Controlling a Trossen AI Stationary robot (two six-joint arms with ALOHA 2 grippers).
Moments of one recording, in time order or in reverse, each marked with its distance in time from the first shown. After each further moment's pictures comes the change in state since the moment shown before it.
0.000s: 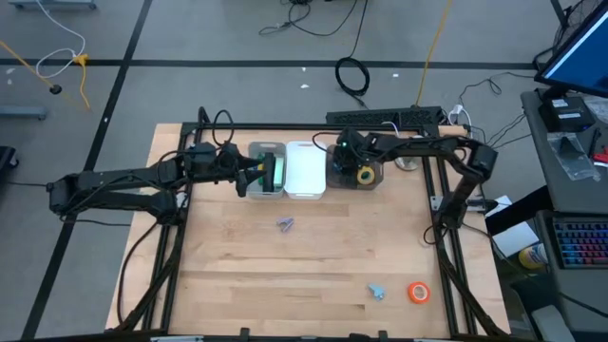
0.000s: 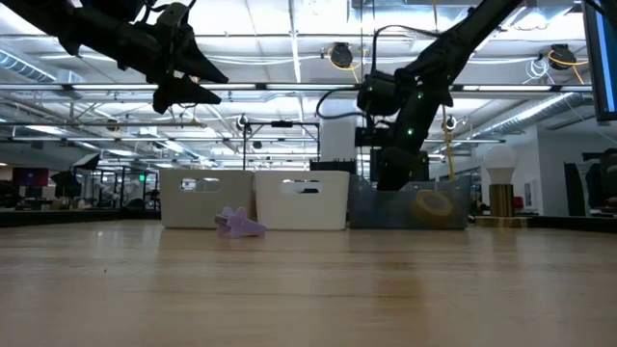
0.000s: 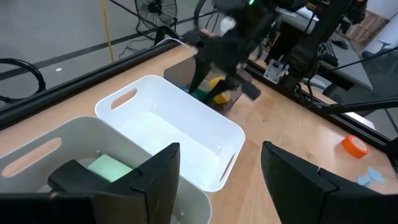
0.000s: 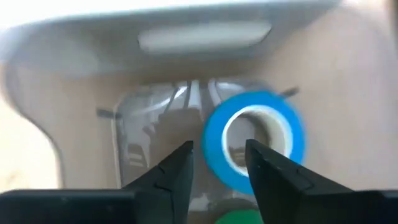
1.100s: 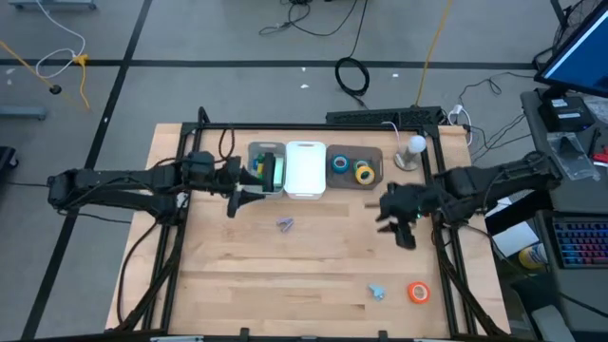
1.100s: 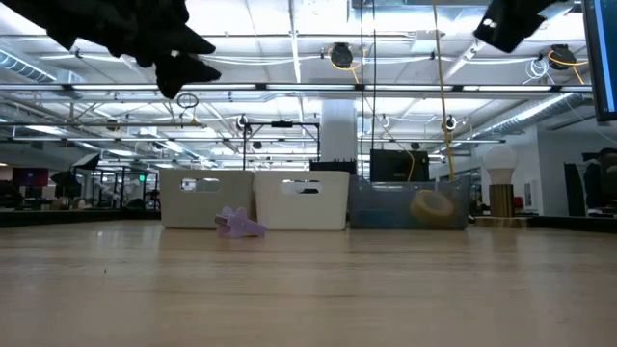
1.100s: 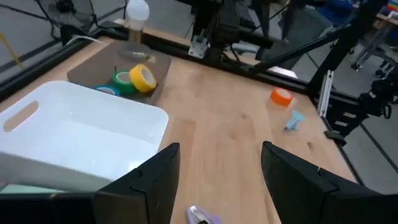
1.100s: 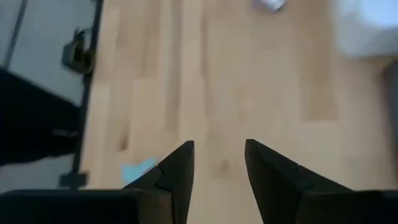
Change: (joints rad) left arm -0.134 -0.028 0.001 -0.005 0.172 0.153; right arm 0.747 -0.689 0.002 -0.509 0.002 0.677
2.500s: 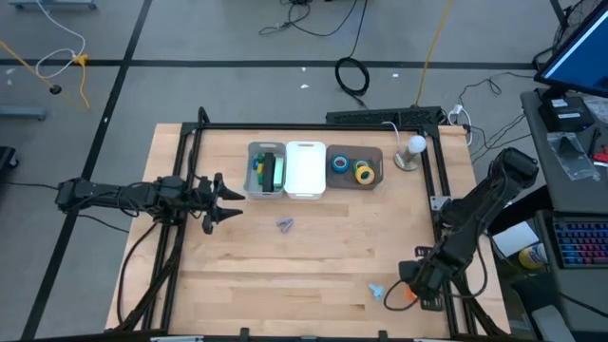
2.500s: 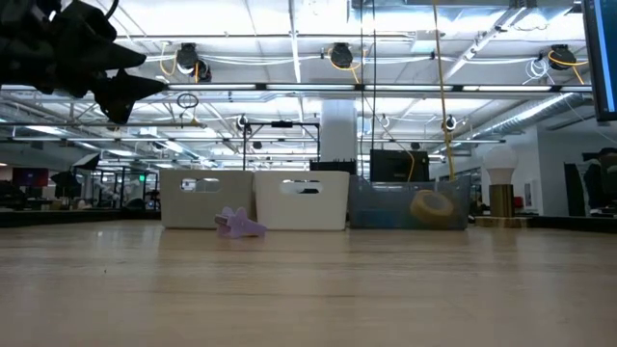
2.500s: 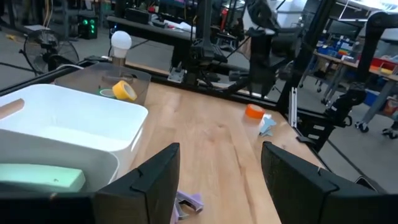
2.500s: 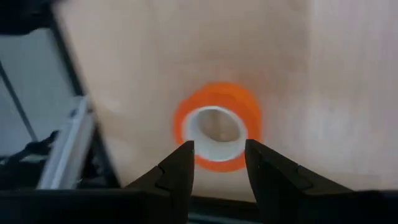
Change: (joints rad) left arm -0.202 -0.532 -0.431 0.133 -0.157 -0.030; right arm 0.662 0.282 -0.272 0.159 -0.190 0.735
